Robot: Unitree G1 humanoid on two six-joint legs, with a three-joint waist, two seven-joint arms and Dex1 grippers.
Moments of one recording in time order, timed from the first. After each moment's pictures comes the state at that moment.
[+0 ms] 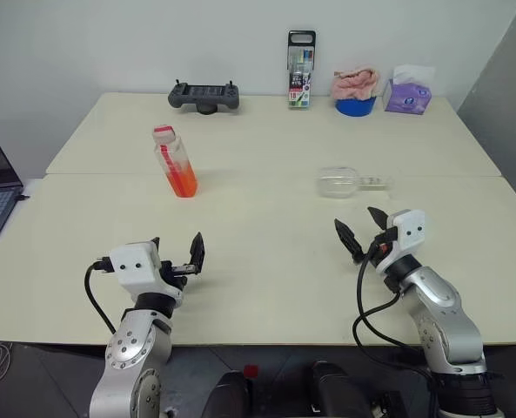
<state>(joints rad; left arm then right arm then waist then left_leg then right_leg) 0.18 0.10 0.16 -0.61 -0.29 0.42 -0.05 -0.11 -0.26 -0.05 -0.28 0.27 0.29 0.39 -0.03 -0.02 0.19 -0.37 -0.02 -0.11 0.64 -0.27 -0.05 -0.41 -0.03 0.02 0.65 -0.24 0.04</state>
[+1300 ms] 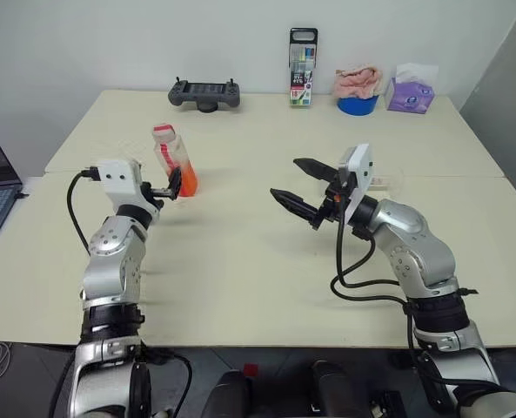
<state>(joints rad) -0.51 0.39 0.28 0.24 -0.26 0.18 -0.27 -0.58 -0.28 0.09 -0.12 0.42 0.40 0.72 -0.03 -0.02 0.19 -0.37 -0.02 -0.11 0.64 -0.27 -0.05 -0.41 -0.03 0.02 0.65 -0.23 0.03</state>
